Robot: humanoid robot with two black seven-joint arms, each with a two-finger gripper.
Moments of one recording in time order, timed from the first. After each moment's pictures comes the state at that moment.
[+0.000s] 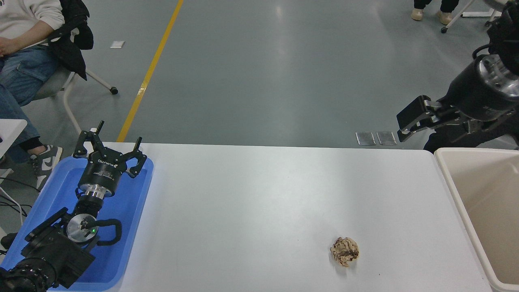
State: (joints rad) left arm -0.60 0.22 -0.90 -0.31 -0.14 -0.77 -0.37; right arm 2.38 -0.50 -1.28 1.45 -0.29 0.79 -0.03
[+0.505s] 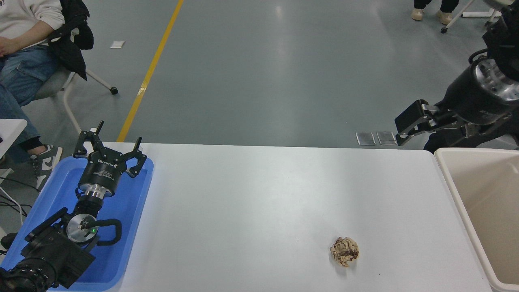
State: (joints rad) left arm -0.60 0.22 -0.90 -0.31 -0.14 -0.77 -0.37; right arm 2.37 -0.49 -1.28 1.45 -0.29 0.79 -0.03
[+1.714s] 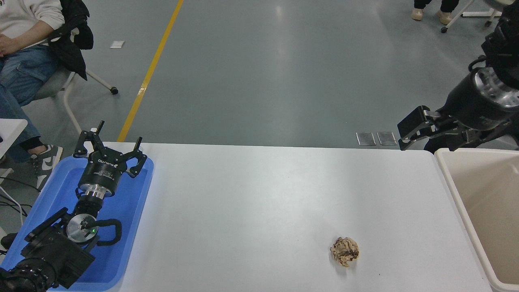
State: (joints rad) left arm -0.60 0.22 -0.90 -0.31 -0.14 -0.77 -0.37; right arm 2.29 -0.52 -1.26 1.38 -0.31 0.79 -0.03
